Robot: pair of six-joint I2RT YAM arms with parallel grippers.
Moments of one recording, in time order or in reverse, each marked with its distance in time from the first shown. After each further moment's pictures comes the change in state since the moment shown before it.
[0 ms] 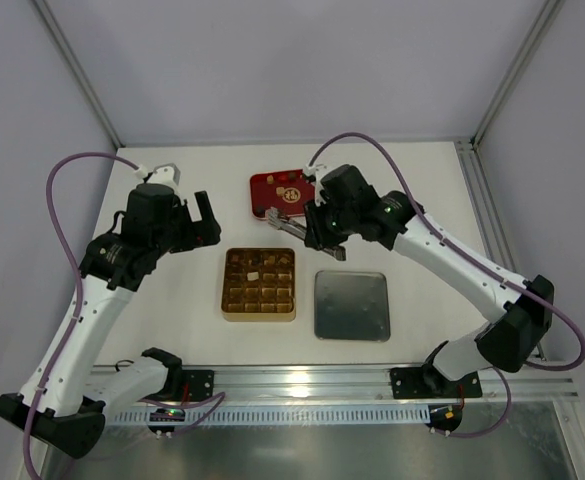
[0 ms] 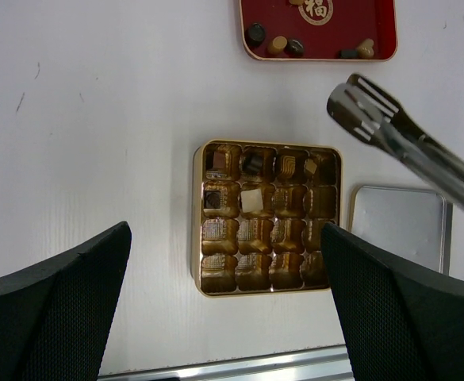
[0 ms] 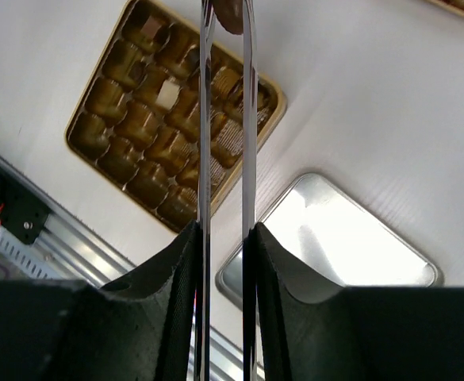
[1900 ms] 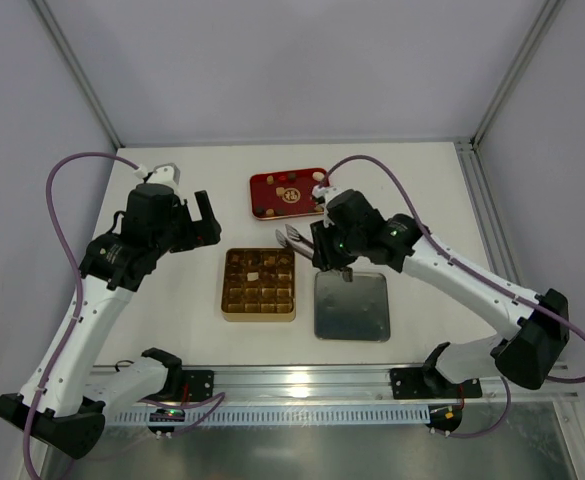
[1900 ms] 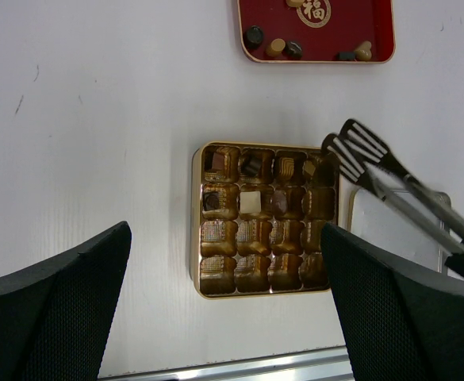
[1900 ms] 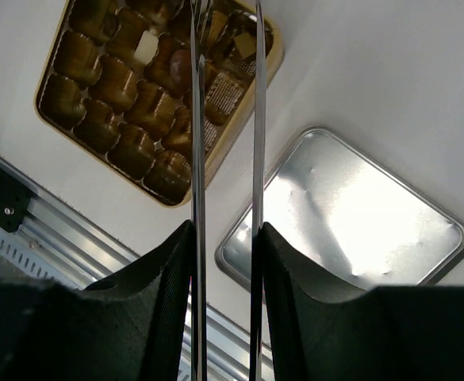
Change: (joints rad) left arm 0.000 0.000 0.000 0.011 0.002 0.000; right arm 0.126 -0.132 -0.239 0.052 0.075 0.100
